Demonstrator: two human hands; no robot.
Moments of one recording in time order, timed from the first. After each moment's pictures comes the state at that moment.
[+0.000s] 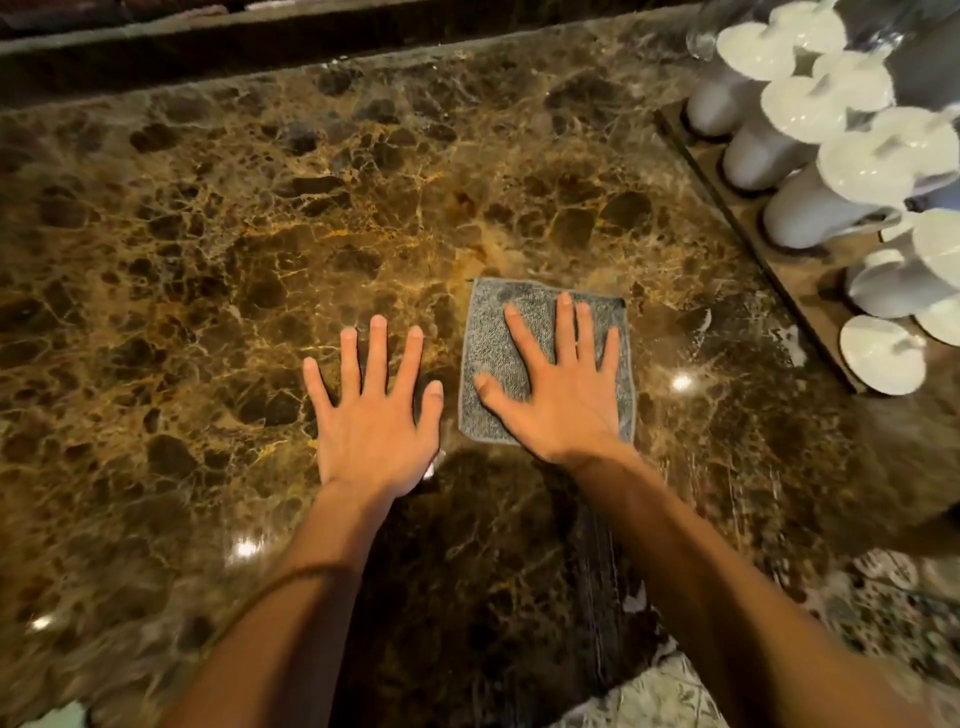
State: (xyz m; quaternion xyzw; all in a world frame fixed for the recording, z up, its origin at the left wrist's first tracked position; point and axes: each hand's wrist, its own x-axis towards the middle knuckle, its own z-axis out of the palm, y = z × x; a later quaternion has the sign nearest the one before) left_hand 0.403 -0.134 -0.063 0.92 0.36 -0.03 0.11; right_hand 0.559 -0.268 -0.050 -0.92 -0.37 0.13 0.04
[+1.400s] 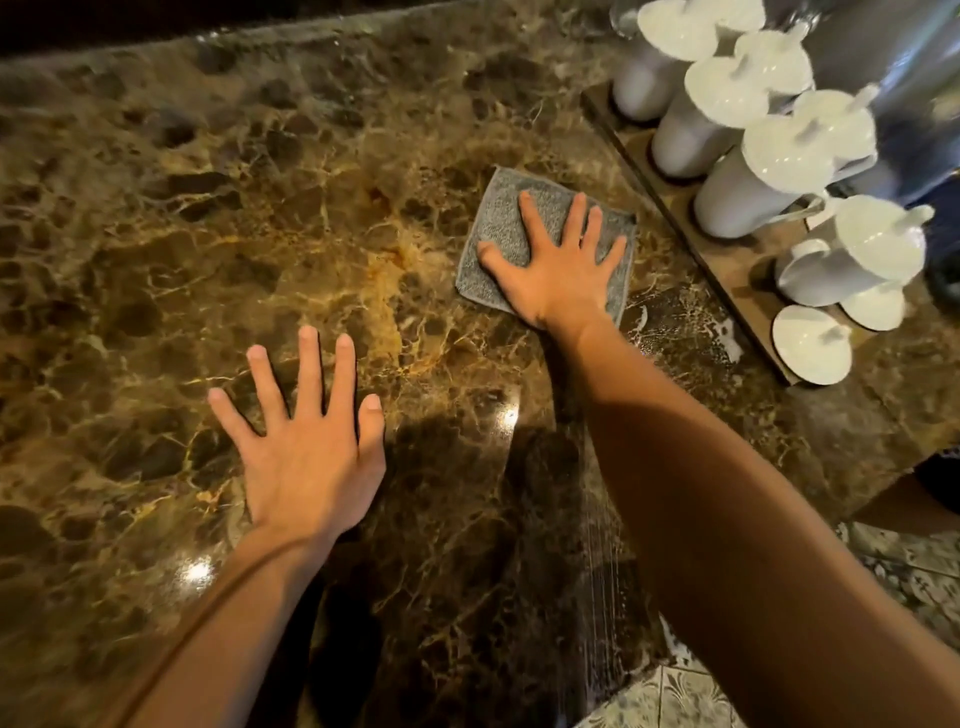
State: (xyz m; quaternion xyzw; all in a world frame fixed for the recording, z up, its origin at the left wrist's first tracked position) left_hand 0.430 -0.152 -0.060 0.91 0.38 -0.06 0.12; right_hand 0.707 -0.240 -0.050 -0.96 -0.22 0.13 0.05
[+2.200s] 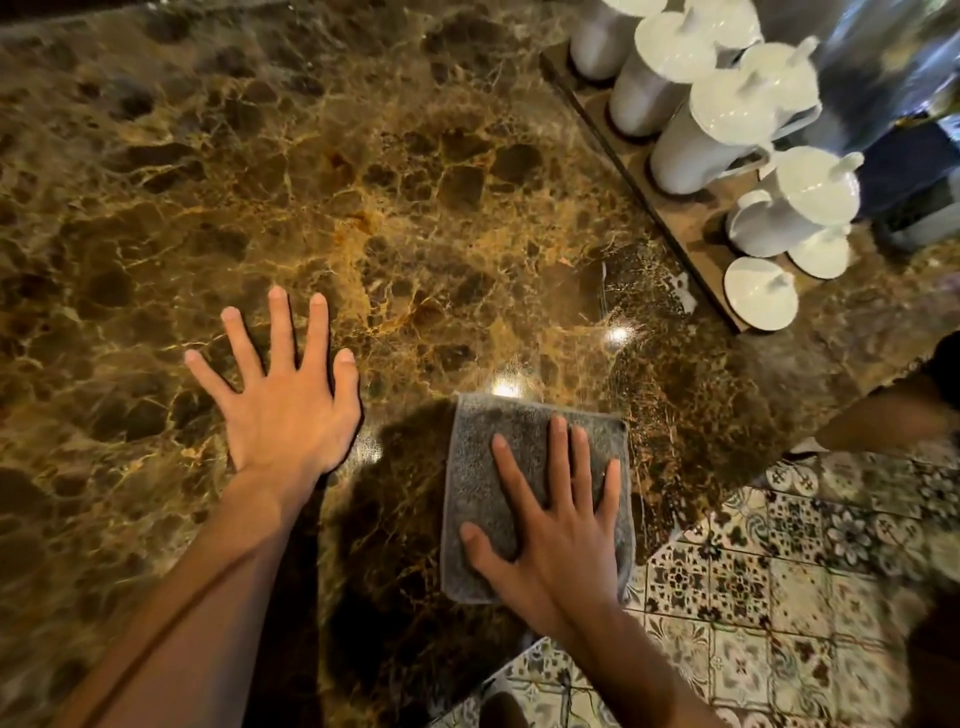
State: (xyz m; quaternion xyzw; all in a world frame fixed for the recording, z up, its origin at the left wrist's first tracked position) left_hand 0.431 -0.151 -0.057 0.91 0.38 -0.07 0.12; right_hand 0.455 -0.427 -0.052 -0.94 -0.30 0.14 0.03
